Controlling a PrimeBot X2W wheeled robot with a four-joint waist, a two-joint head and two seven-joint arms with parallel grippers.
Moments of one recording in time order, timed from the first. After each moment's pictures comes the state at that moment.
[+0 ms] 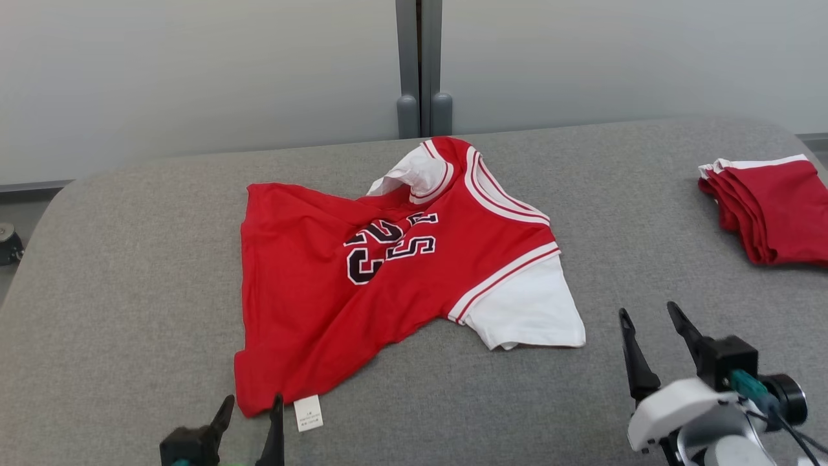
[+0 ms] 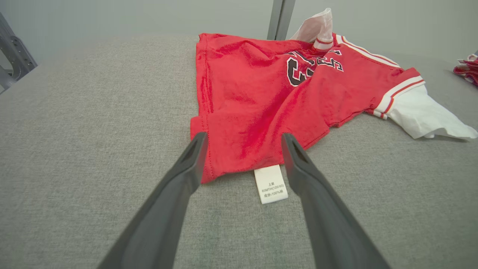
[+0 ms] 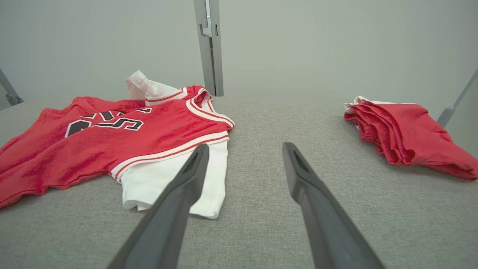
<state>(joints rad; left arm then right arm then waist) 0.15 0.06 -0.09 0.21 -0.22 -0.08 -0.12 0.01 -0.05 -0.03 0.21 0.04 0.13 -0.19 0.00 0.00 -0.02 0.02</state>
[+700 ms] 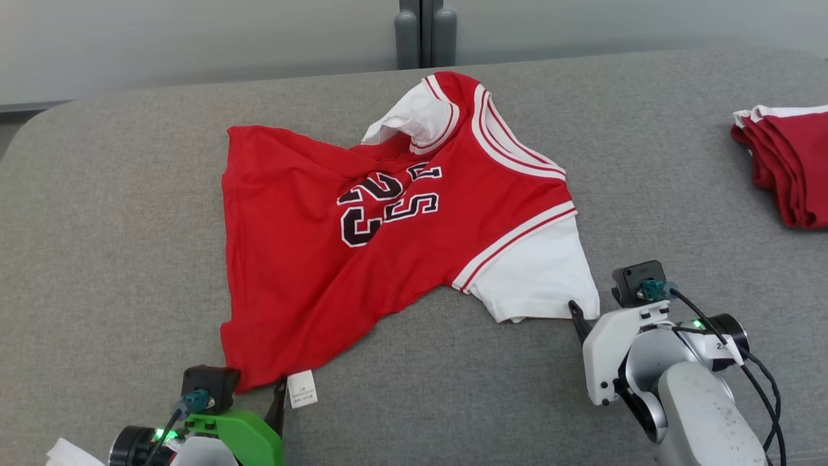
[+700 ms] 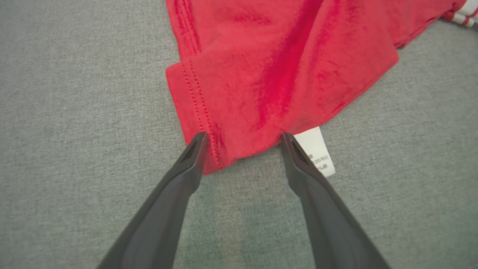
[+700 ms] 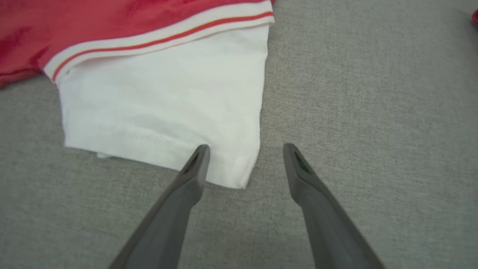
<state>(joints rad) -0.01 0.15 -0.17 0.24 -0.19 -0.09 0.21 -0.26 -0.06 0.07 0.40 -0.03 0.13 0.31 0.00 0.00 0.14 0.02</state>
